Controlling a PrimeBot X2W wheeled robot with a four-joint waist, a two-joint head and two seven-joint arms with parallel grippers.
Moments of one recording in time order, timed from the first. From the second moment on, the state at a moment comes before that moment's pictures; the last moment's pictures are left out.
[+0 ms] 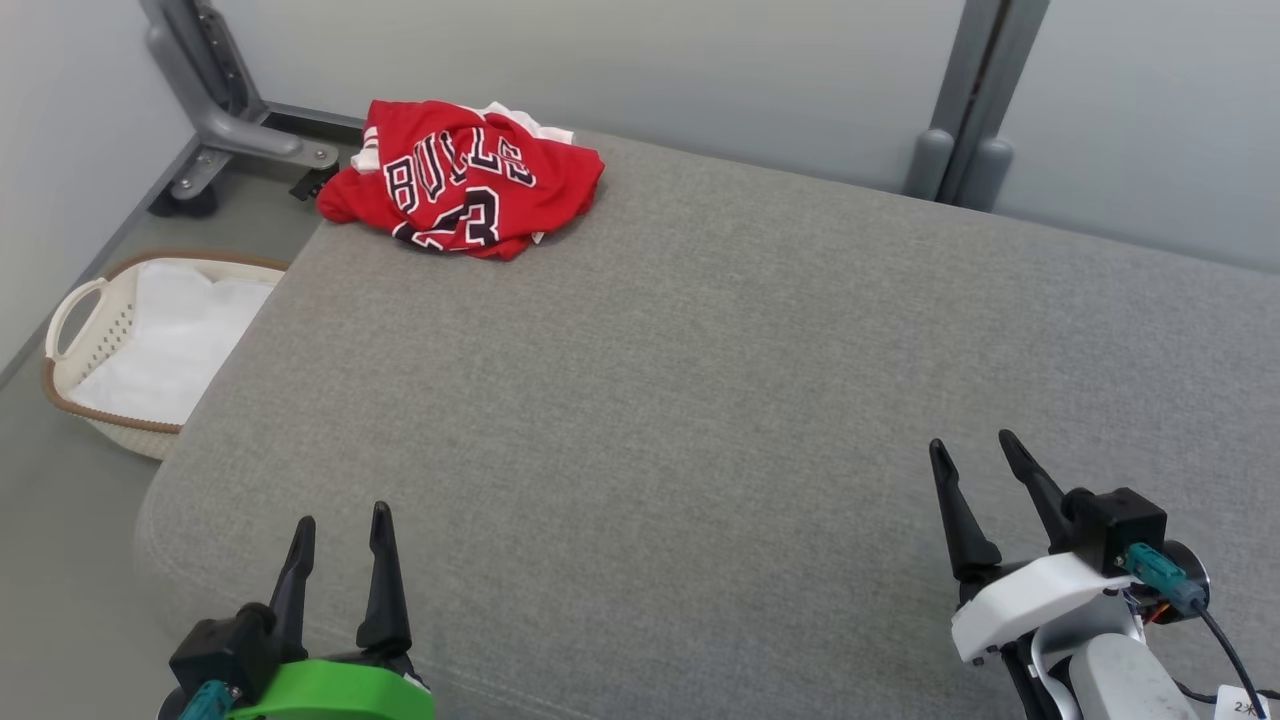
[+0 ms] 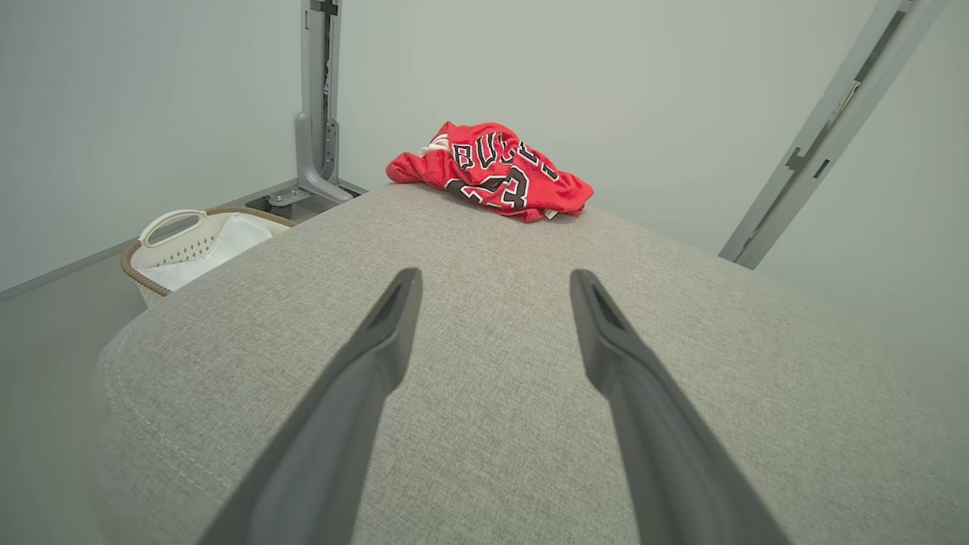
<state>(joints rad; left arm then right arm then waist) 0.03 0.05 -0.08 0.20 -0.37 -0.09 -0.26 -0.15 -0.05 0.02 0.35 0.17 0.13 -0.26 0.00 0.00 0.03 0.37</state>
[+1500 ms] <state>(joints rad) -0.96 0.48 -0.04 0.62 -0.41 -0.13 -0.04 -0.38 -0.05 0.03 0.08 -0.02 0.13 -0.22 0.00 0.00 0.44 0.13</state>
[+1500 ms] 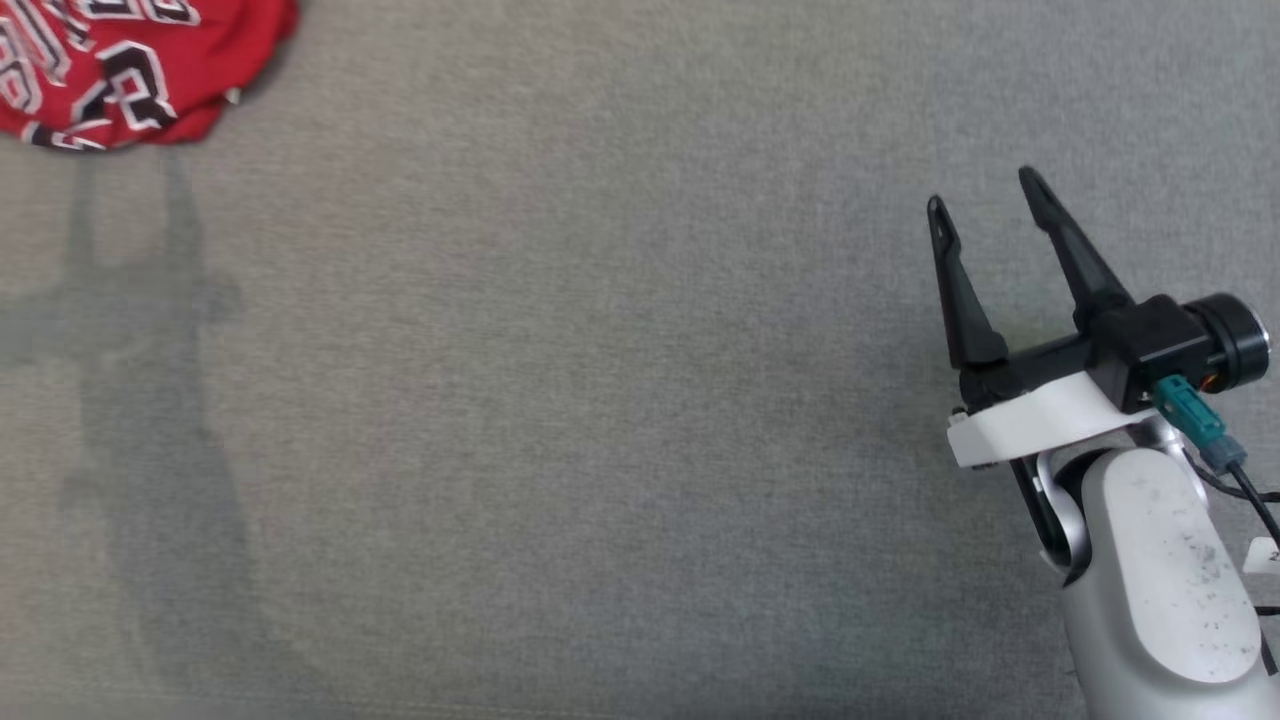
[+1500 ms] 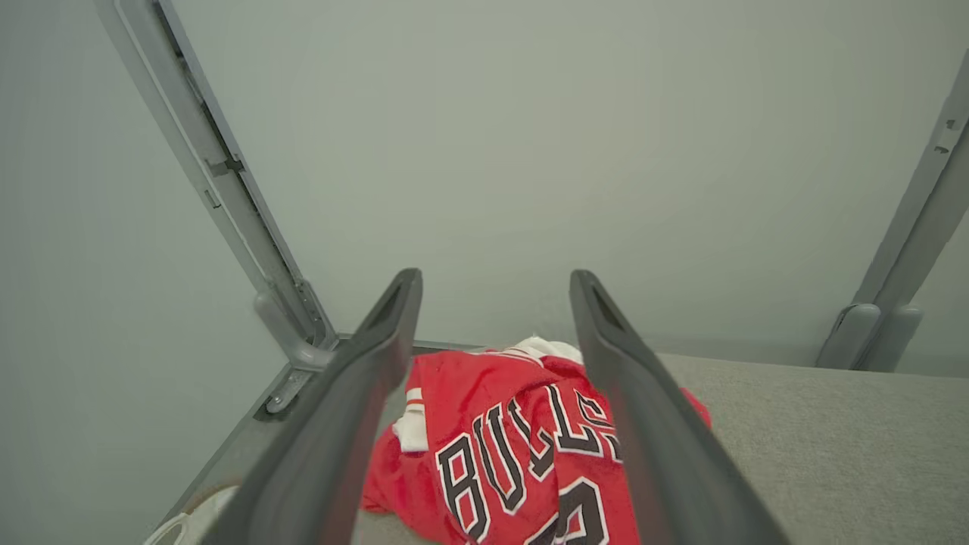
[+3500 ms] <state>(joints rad) -1.13 0.60 -0.54 0.69 -0.59 -0.13 -0.08 -0.29 -0.05 0.06 0.10 0.09 0.13 -0.26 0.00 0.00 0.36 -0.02</state>
